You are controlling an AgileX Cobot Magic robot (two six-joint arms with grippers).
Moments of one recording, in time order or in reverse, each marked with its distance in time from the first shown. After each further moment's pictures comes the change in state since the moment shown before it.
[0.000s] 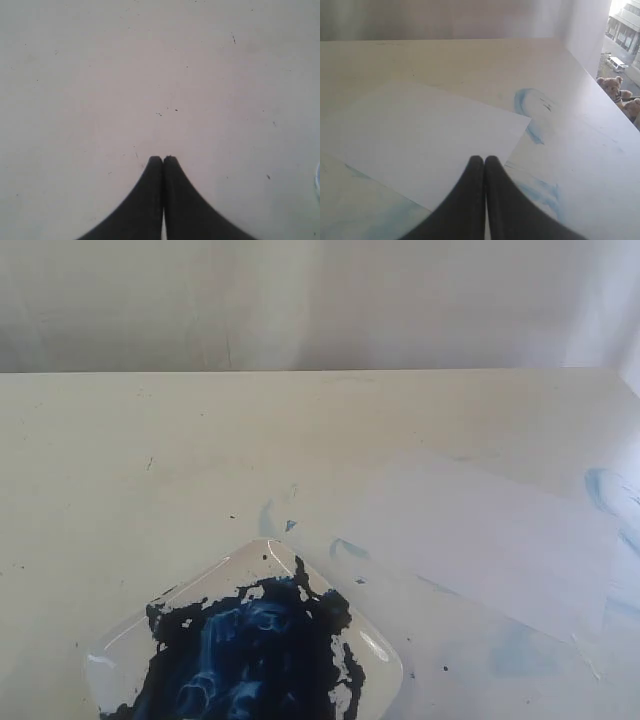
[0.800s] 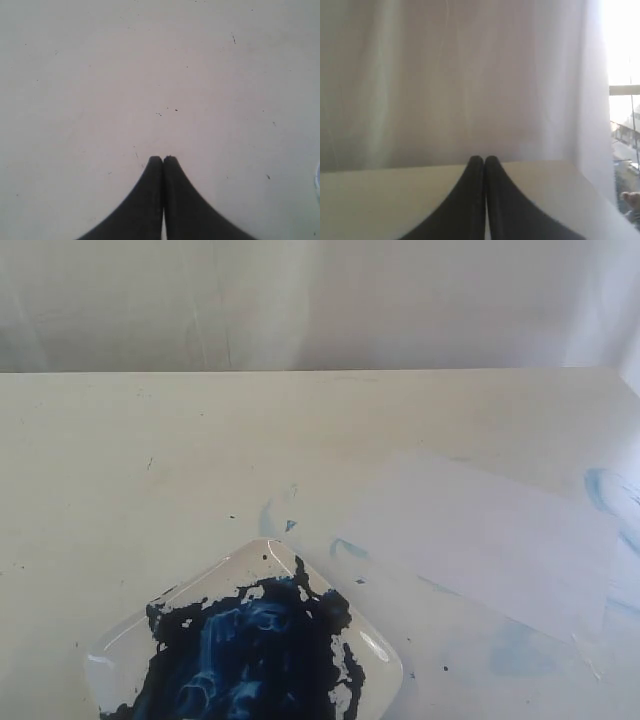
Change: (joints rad) left arm 0.000 0.000 0.000 0.000 0.000 0.000; right arm 0.000 0.000 0.001 0.006 -0.447 0.079
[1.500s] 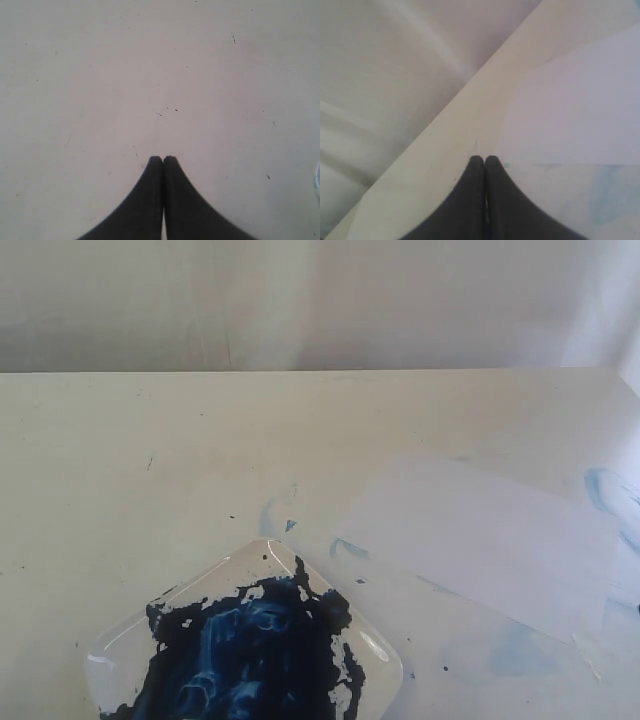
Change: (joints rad) left arm 0.000 0.000 0.000 0.000 0.000 0.000; right arm 0.062 0.008 -0.070 0.672 0.520 0.167
